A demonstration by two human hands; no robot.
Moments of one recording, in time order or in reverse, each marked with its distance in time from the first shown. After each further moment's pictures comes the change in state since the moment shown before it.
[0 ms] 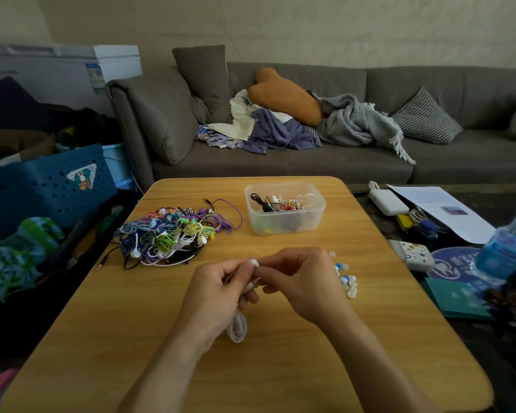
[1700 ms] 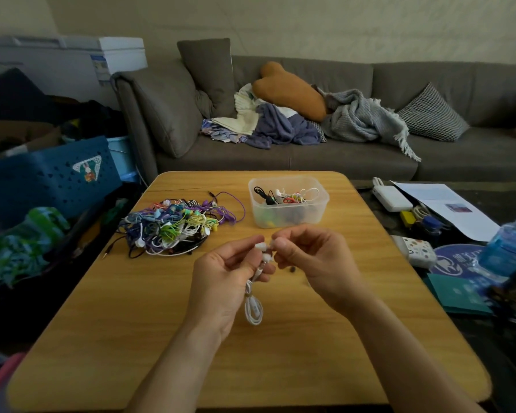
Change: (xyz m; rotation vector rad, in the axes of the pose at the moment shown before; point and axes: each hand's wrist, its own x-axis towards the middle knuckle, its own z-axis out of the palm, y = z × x) left_hand -0.007 0.016 0.020 -0.396 0.138 -0.023; right_hand 0.008 0.003 -0.017 0.393 -0.081 -0.133
